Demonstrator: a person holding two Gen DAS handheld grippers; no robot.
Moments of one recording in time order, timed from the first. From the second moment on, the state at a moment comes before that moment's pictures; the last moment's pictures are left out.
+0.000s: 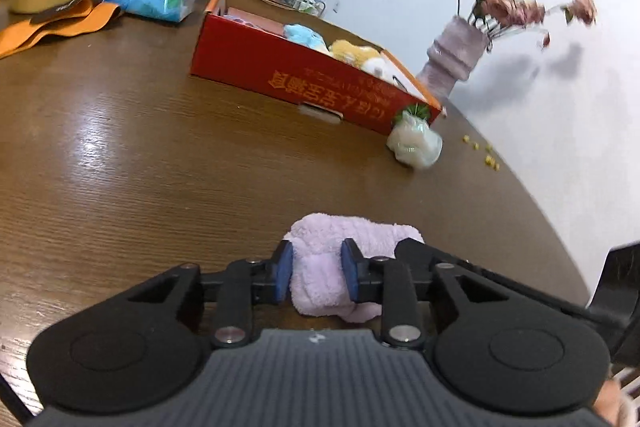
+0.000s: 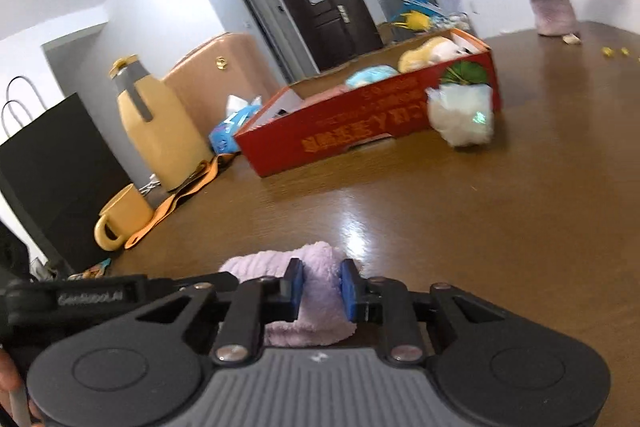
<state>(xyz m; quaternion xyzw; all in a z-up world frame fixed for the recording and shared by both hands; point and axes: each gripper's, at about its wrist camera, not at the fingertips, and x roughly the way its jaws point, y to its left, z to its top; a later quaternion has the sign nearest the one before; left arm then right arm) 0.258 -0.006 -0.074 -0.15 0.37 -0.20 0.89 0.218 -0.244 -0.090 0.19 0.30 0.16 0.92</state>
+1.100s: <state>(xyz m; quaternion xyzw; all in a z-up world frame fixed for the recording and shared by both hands) 0.535 -0.144 -0.039 -0.13 0.42 -0.22 0.87 0.491 -0.296 -0.022 -0.04 0.36 0.09 0.93</state>
